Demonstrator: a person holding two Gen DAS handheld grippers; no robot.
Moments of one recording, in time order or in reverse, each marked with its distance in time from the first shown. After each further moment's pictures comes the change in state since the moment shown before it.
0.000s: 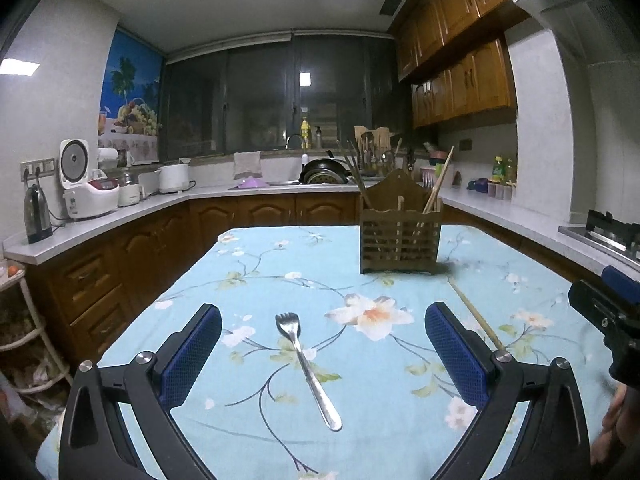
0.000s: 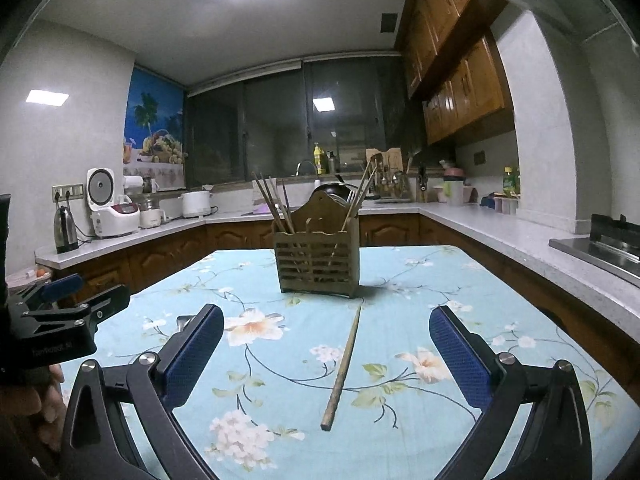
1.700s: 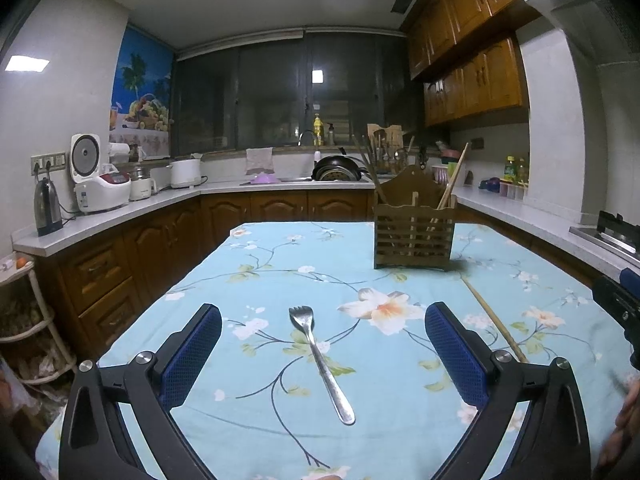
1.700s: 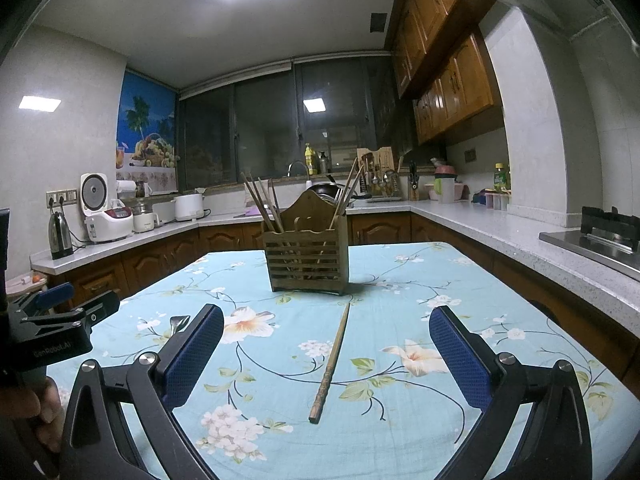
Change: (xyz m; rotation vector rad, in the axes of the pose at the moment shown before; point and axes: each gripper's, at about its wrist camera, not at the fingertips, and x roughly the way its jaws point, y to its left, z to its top) left arm 0.006 0.011 -0.008 -0.022 0.011 0.027; right arm -0.010 -0.007 -0.004 0.019 -0.005 -0.025
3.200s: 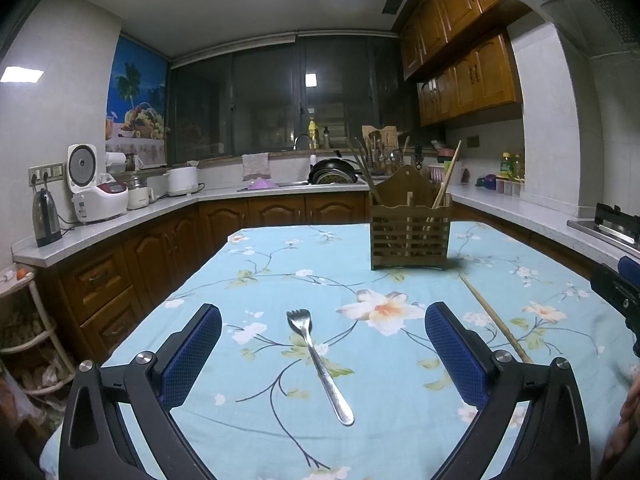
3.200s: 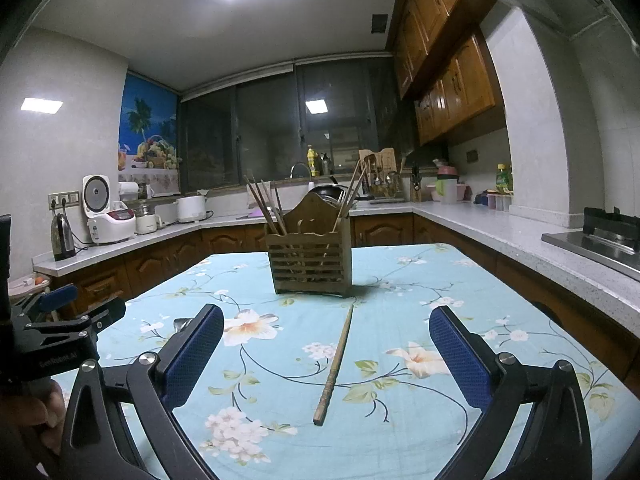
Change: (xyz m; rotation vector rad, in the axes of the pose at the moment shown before) left arm -0.003 -0.006 -0.005 0.036 -0.014 -0.001; right arm -0.001 0.001 0.001 0.002 -0.002 0.002
